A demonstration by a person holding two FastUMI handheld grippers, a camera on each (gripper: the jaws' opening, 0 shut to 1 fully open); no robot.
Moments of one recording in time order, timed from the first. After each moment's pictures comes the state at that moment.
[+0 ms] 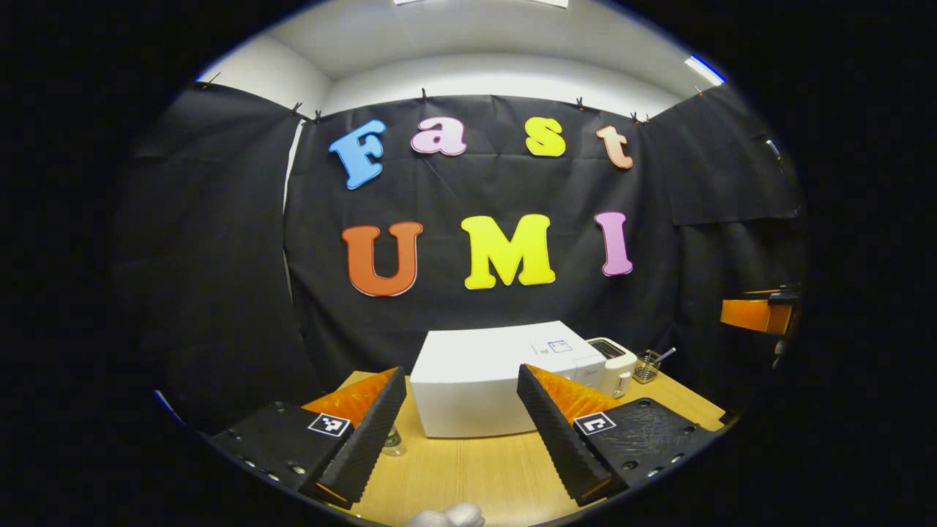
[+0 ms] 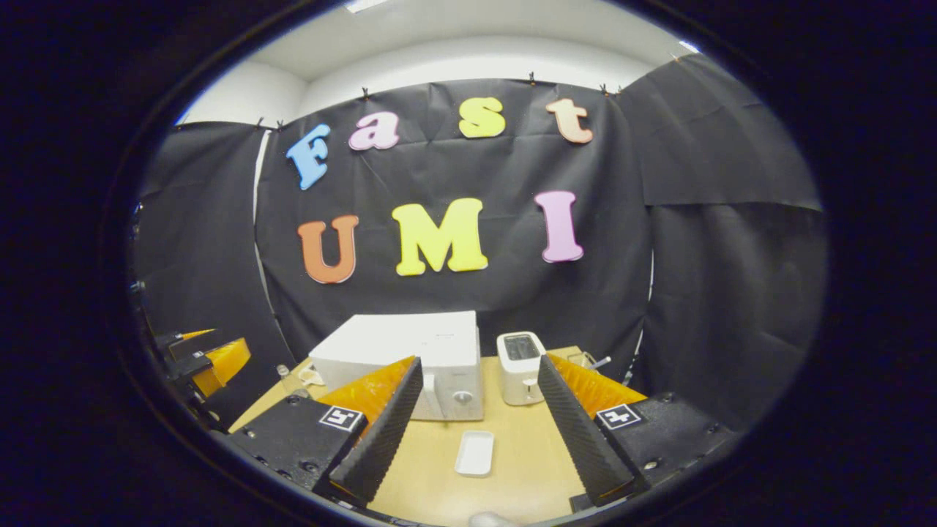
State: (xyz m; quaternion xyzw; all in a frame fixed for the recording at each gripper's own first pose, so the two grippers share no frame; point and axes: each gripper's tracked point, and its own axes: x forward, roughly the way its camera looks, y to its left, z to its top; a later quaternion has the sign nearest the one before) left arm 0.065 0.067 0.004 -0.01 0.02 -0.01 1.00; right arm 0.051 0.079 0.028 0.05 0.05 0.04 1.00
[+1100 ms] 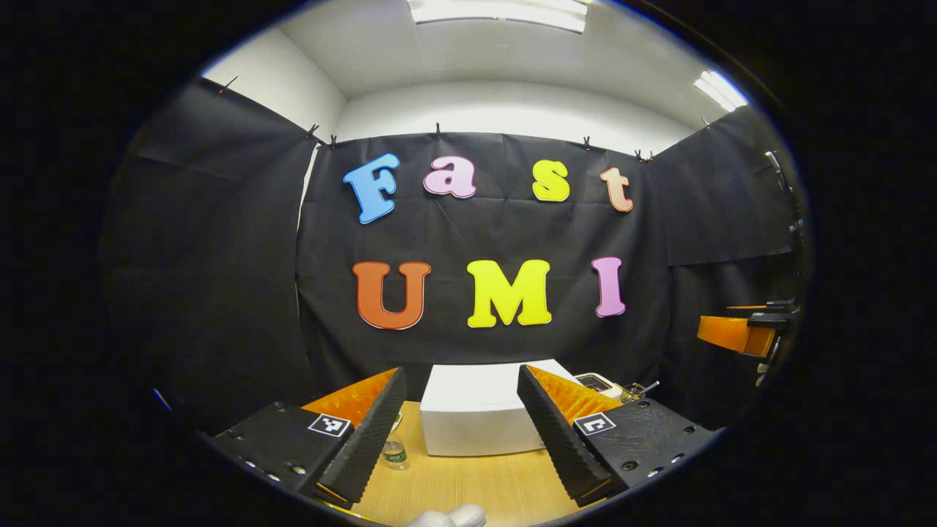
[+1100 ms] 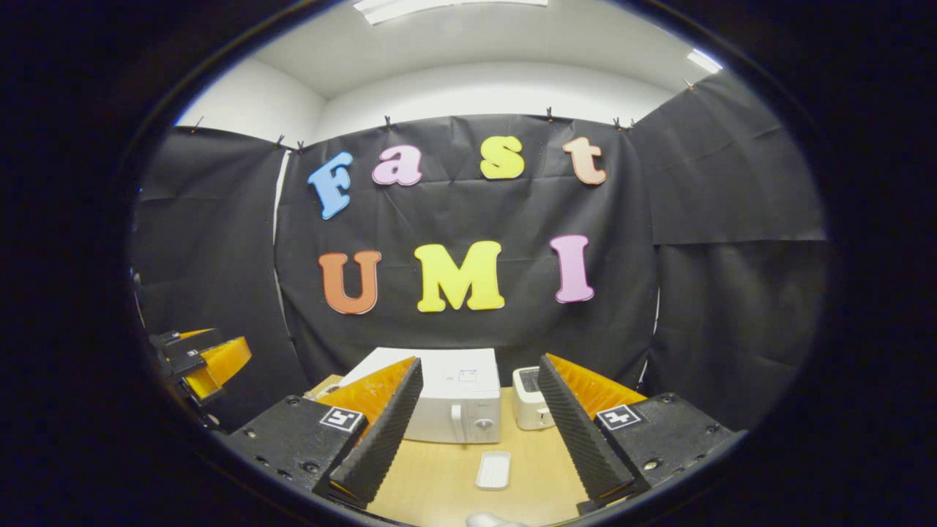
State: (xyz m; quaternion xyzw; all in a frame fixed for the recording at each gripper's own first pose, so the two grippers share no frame) left arm 0.024 0.080 0.068 -0.03 -0.03 -0.02 1.00; right arm 0.008 0.114 0.084 0.04 -0.01 0.05 1.00
